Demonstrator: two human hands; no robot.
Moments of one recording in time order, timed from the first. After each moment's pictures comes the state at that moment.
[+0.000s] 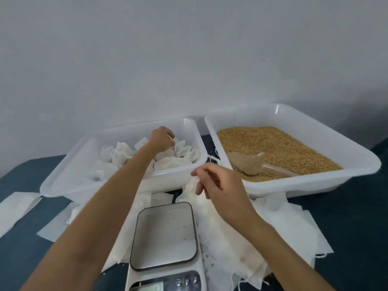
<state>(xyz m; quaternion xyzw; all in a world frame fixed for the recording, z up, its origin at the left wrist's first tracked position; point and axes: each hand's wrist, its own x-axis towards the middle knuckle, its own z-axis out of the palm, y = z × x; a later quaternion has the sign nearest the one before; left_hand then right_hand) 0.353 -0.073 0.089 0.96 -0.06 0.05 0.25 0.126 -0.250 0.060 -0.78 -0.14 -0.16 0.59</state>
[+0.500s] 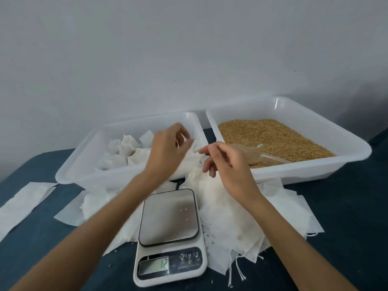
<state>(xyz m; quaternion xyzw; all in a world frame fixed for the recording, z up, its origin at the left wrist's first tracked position) 0.183 -0.093 0.115 0.89 -0.18 0.24 0.34 0.122 -0.259 0.075 -0.70 -0.15 -0.18 0.67</state>
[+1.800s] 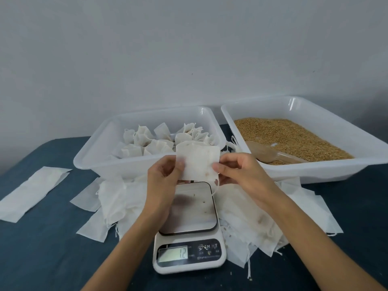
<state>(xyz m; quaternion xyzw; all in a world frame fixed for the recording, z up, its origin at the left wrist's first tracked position) 0.125 -0.047 0.042 0.69 -0.05 0.13 0.71 0.119 -0.251 0.067 -0.69 -0.11 0.02 0.71</state>
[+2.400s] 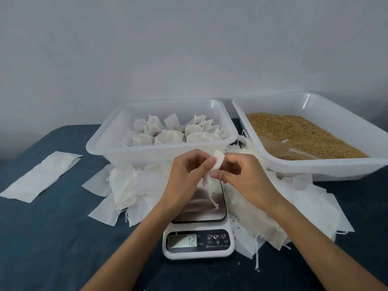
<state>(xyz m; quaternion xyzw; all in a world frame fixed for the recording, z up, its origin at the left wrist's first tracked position) 0.112 -0.058 0.049 0.70 -0.17 0.08 0.69 0.113 -0.232 0.052 -0.77 -0.22 -0.06 0.60</state>
